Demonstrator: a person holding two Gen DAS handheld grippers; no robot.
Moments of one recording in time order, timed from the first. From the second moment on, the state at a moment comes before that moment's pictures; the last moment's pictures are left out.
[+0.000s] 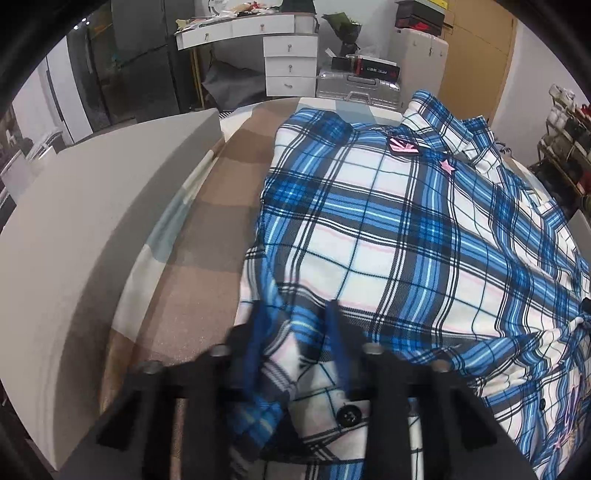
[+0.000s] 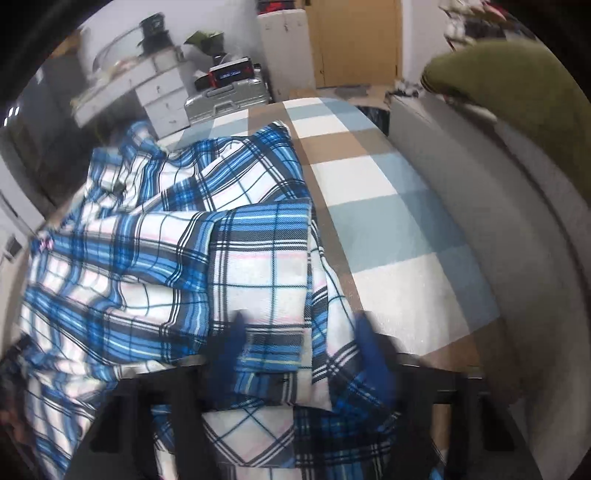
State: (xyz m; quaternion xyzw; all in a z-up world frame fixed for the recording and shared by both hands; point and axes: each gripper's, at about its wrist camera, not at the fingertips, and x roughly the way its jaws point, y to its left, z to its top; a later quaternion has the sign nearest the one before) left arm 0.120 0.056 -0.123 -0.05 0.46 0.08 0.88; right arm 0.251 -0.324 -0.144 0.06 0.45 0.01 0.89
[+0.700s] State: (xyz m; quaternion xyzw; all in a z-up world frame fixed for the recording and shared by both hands) left arm 0.093 0.059 -0.112 -0.06 0.45 0.08 0.89; right arm 0.213 -0.332 -0.134 0.05 0.45 0.02 0.89
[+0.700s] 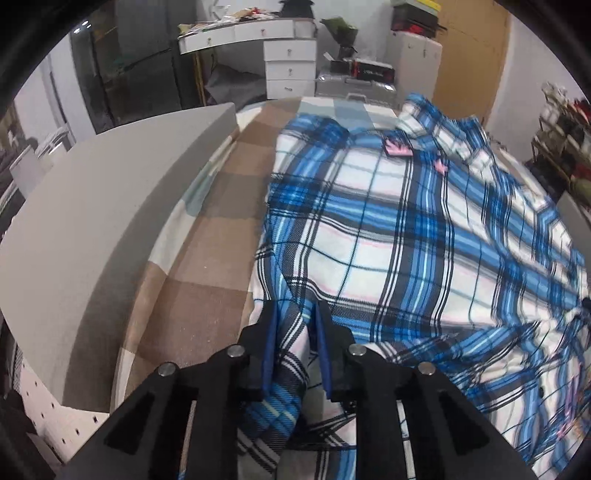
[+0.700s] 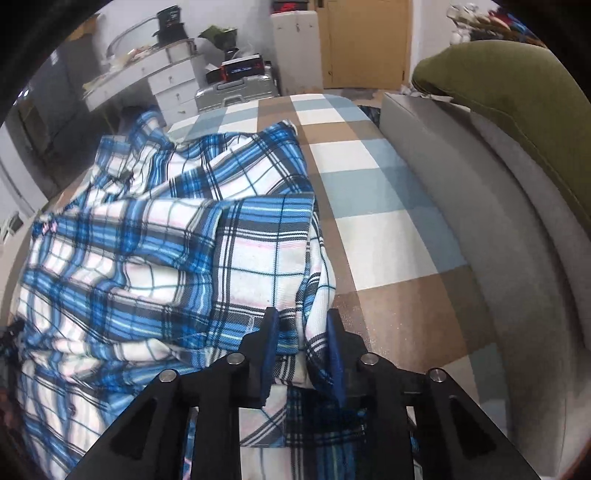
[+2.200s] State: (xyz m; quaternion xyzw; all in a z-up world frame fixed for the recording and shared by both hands) left arm 0.266 0.022 -0.064 -0.06 0.39 0.01 0.92; right arm 0.395 -0.216 -0.051 0.10 0.42 0.17 0.89
